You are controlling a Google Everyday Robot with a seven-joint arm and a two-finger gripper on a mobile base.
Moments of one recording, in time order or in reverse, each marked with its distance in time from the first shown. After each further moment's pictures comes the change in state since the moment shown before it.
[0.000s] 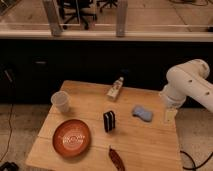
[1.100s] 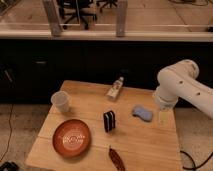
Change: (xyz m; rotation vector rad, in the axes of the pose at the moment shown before) arm -0.037 0.006 0.002 -0.016 0.004 -0.026
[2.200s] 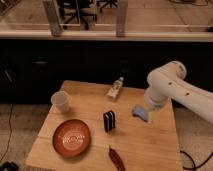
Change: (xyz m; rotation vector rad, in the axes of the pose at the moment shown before) arm -0.038 -0.004 0.010 0.002 -0.041 -0.009
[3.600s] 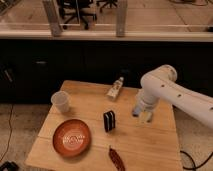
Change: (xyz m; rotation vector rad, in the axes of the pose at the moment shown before) arm -0.045 -0.005 0.021 0.006 -0.088 -0.020
